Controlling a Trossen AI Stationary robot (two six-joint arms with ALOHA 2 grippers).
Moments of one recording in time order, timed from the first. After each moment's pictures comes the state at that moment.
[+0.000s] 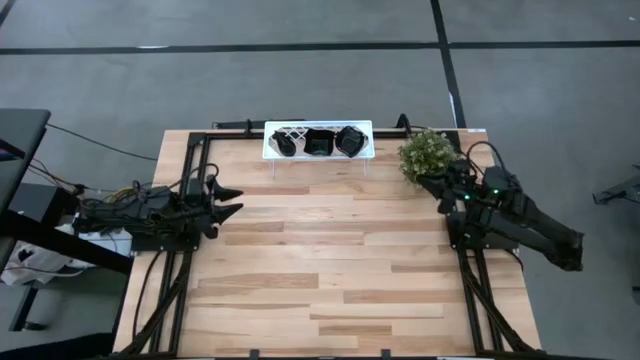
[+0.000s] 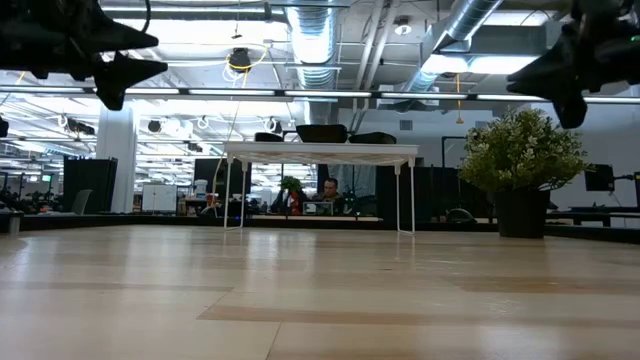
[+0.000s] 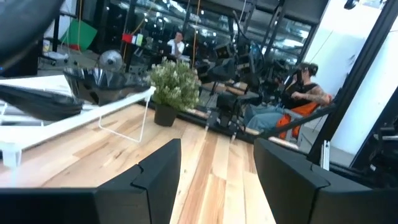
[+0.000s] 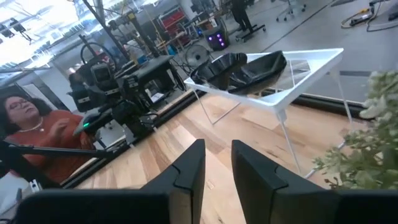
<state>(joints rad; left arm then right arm) -0.08 0.14 0.13 -0.05 -0.25 -0.24 -0.46 0.00 0.29 -0.39 -0.05 0.48</state>
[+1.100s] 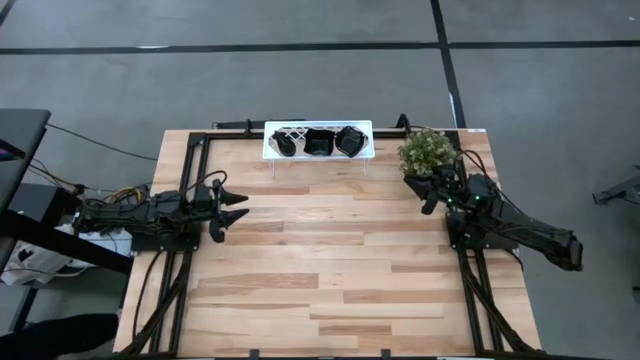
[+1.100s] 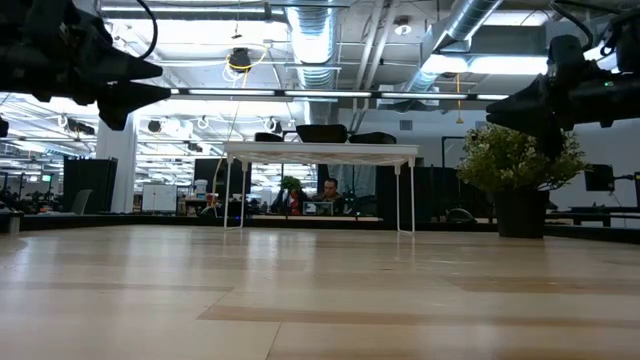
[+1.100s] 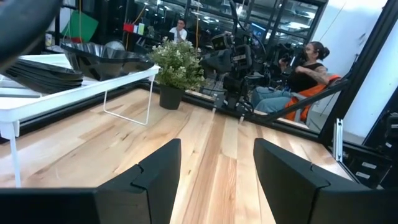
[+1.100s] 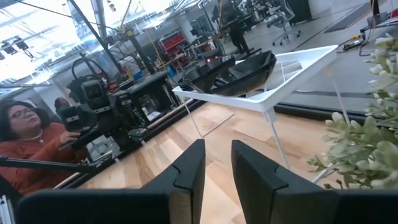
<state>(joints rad) -0.08 0.15 0.03 -0.01 -0.25 -0.21 -0.46 0.01 0.02 -0.01 0.00 0.46</state>
